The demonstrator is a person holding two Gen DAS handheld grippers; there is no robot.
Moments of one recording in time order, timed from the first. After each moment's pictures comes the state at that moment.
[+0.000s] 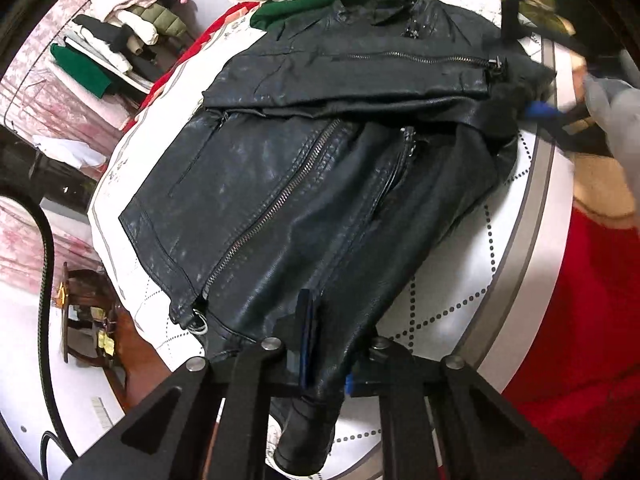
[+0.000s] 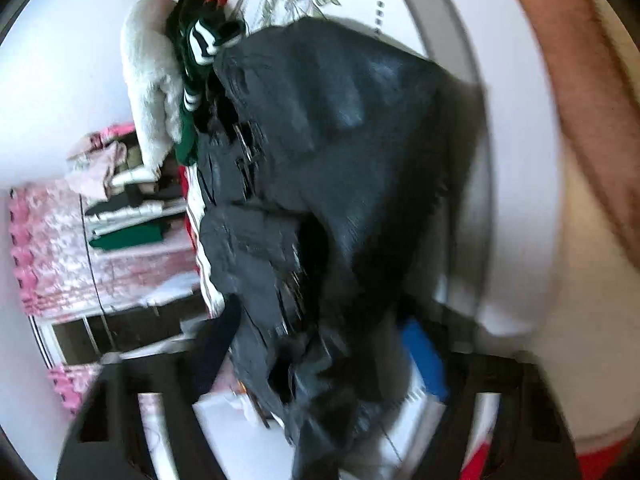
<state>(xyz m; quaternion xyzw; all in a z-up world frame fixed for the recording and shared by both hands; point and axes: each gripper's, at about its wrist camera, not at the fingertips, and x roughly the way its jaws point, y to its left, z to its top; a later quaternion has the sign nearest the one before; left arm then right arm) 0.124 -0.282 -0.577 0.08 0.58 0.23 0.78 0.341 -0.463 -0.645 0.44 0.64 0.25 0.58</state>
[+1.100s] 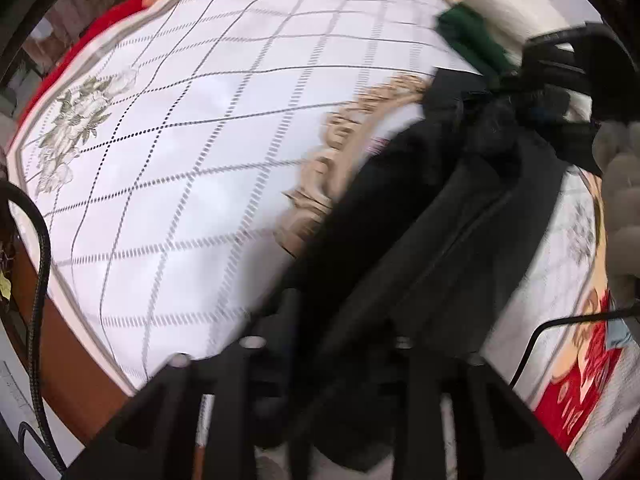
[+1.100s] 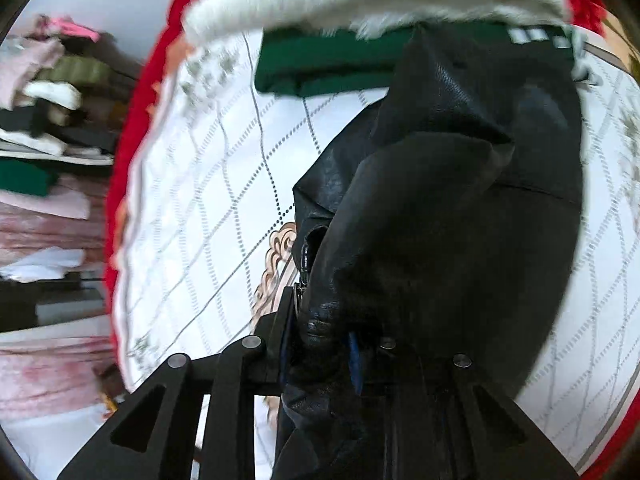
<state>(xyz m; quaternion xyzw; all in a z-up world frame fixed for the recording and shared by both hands) 0.199 0.109 -0.545 -0.22 0.63 0.14 0.73 0.421 -0.059 -0.502 0.15 0.68 0.15 0.70</state>
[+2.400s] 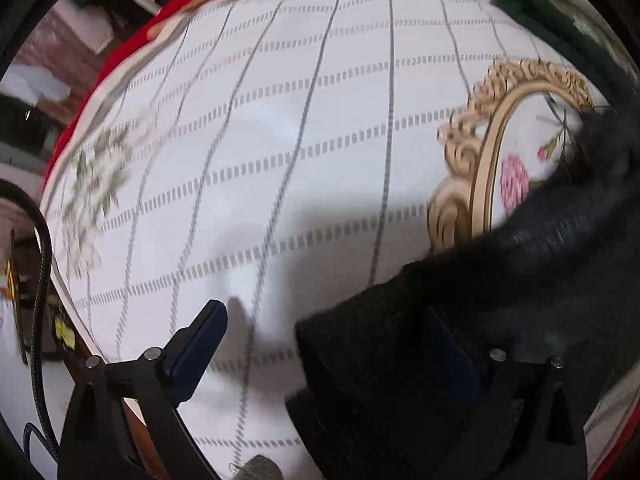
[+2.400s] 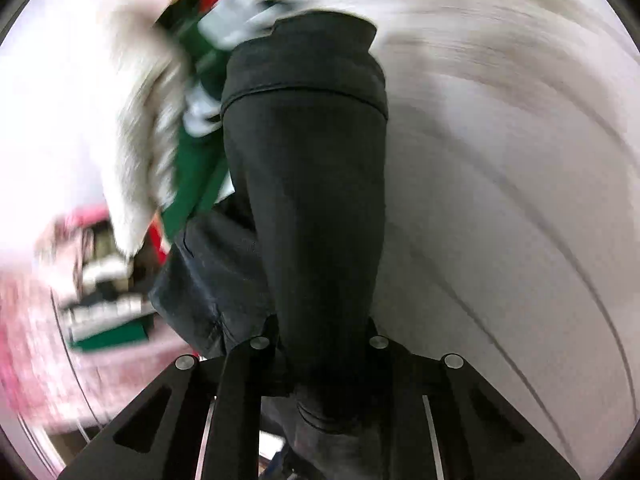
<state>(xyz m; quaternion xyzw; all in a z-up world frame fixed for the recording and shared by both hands) 0.271 0.137 -0.601 -0.06 0.63 0.20 0.74 0.344 -0.382 -0.587 0.50 0.60 0.07 0.62</state>
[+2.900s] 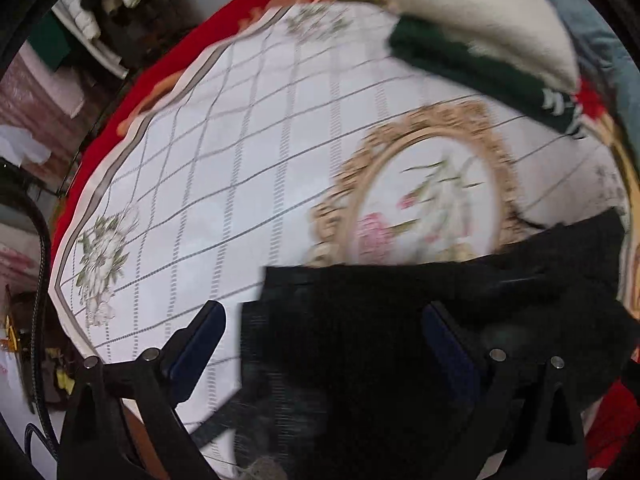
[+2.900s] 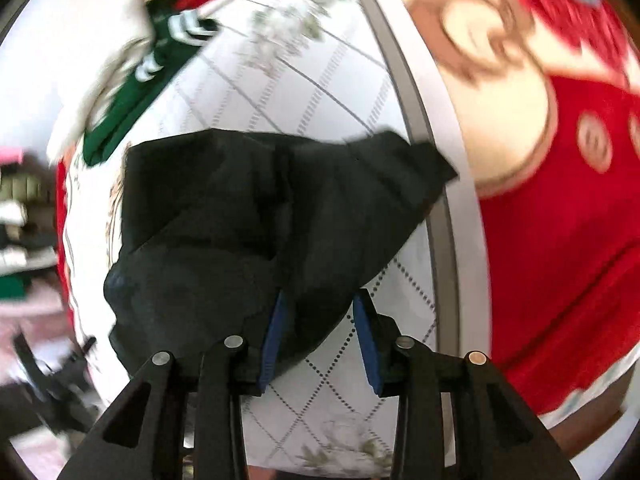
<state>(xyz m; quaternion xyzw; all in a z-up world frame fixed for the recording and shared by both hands) 0.293 0.061 -0.517 -0.03 0.58 0.13 0.80 0.182 -0.467 -0.498 0.26 0.65 -0.02 0.71</state>
